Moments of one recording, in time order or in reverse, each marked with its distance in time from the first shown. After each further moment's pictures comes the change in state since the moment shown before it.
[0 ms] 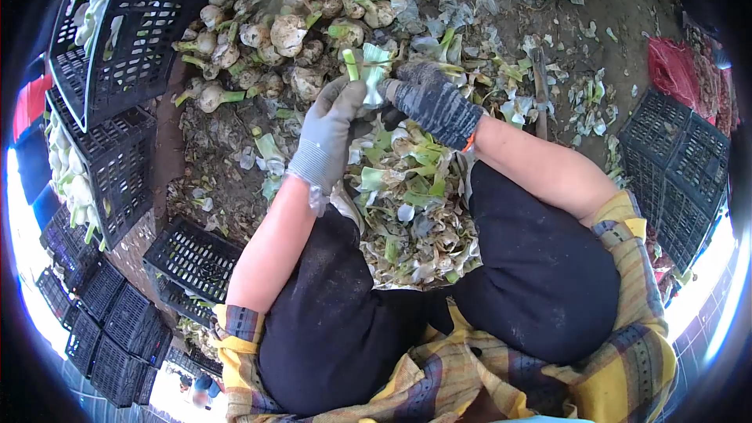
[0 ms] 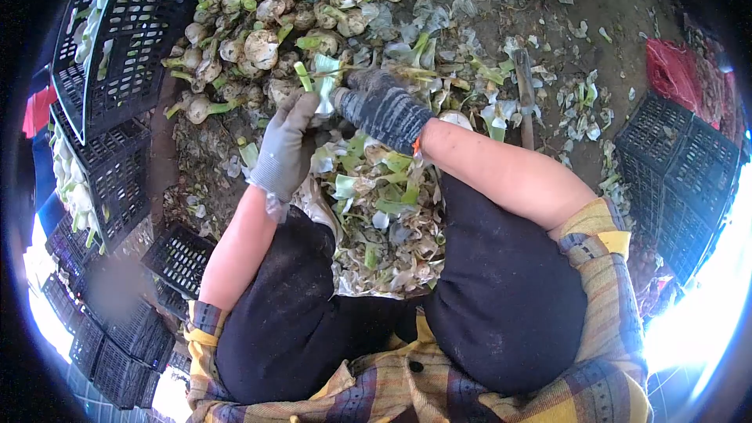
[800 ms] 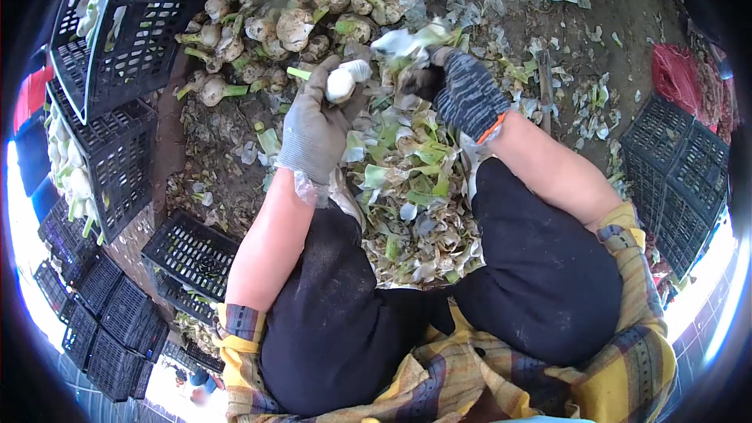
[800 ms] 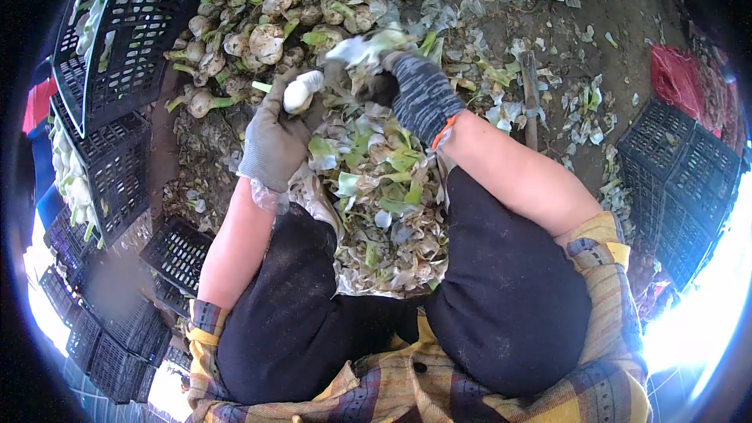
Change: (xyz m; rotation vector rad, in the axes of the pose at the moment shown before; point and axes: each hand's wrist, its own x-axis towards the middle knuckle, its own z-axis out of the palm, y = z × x) left_hand 0.012 0.010 -0.016 -0.476 -0.011 0.028; right_hand 0.009 0.031 -0.015 1.288 0.190 0.419
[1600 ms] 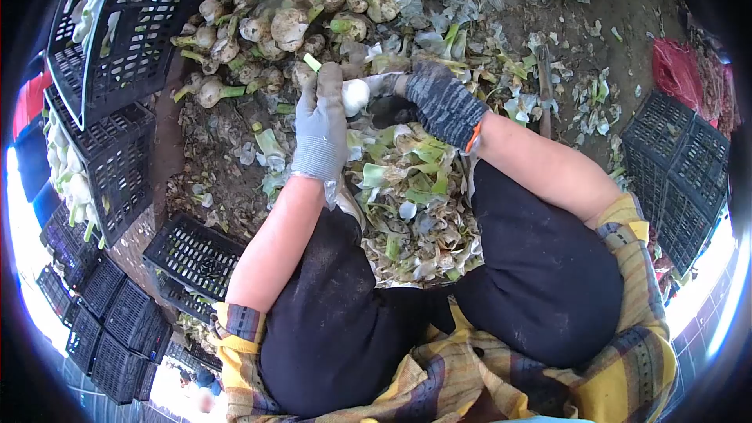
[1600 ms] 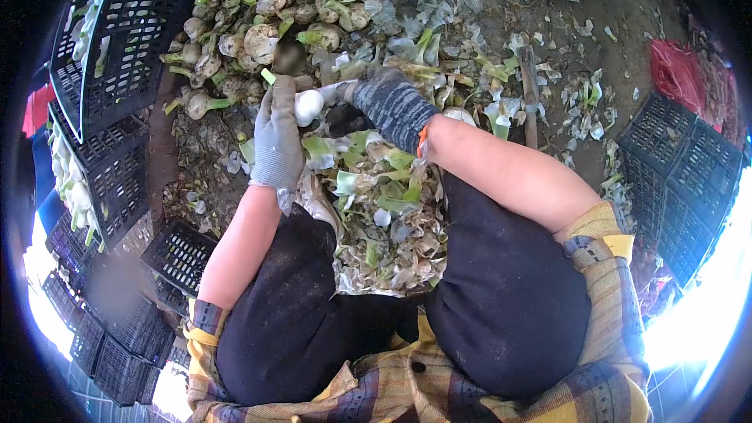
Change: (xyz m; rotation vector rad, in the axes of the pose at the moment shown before) left_hand -0.004 -0.017 0.008 0.561 0.105 0.232; right_hand -0.016 0.014 0.026 -0.388 -0.209 0.143
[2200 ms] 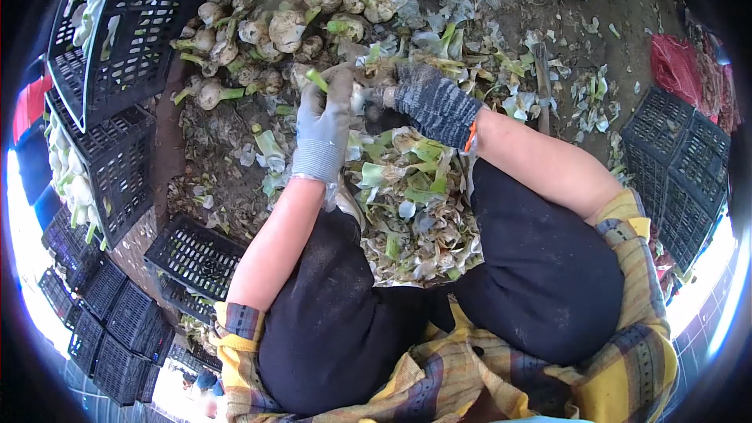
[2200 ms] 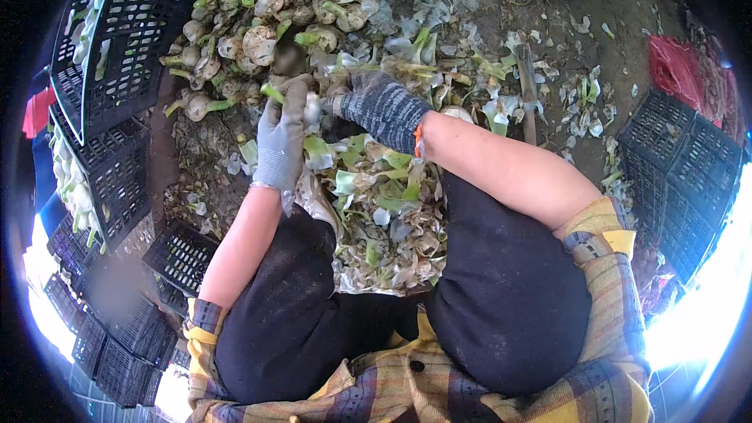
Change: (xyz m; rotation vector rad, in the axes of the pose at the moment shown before) left_hand 0.001 -0.009 -0.003 0.054 -0.061 0.056; right_hand 0.010 0.005 -0.008 -0.346 -0.097 -0.104
